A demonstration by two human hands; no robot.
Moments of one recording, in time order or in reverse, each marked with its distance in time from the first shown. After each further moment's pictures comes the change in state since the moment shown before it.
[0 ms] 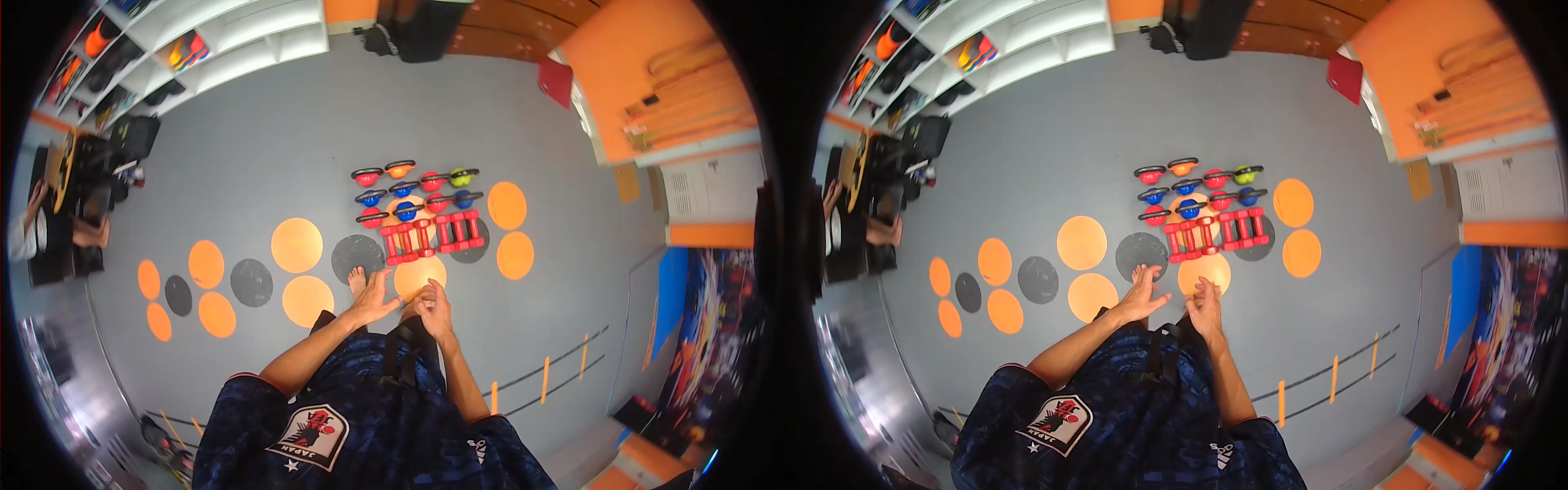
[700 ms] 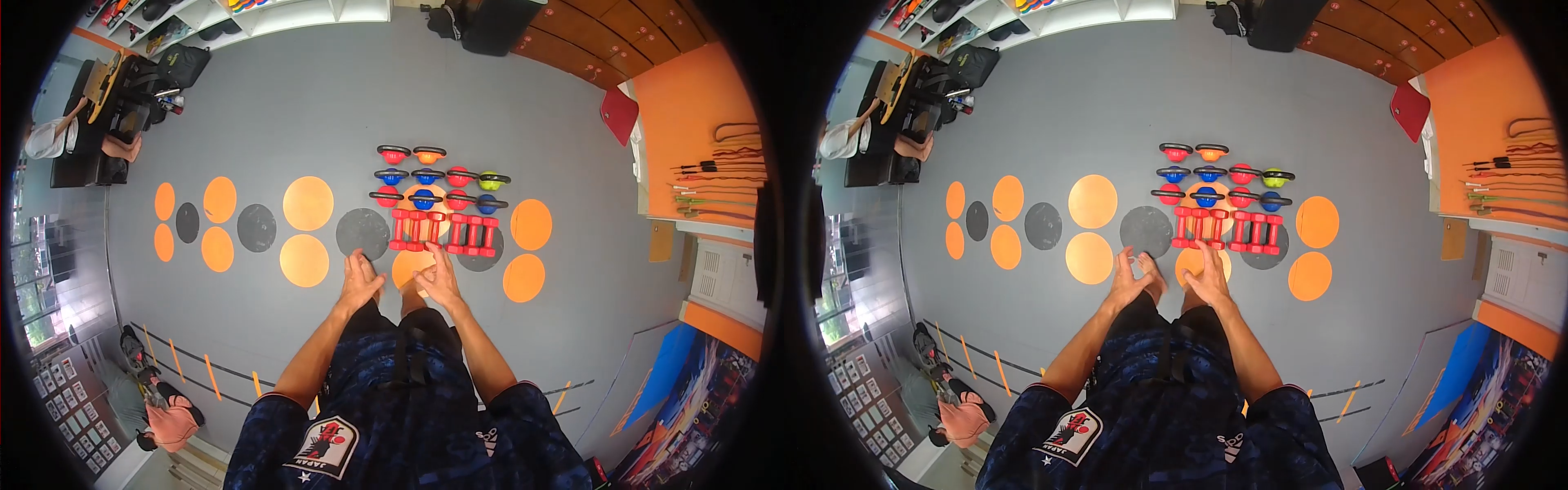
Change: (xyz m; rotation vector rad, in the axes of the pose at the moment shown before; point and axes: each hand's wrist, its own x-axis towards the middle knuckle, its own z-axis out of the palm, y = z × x) left_hand 0.026 0.023 0.083 -0.303 0.485 -0.479; right_hand 0.129 0.021 -0.087 -0.198 -0.434 -0.317
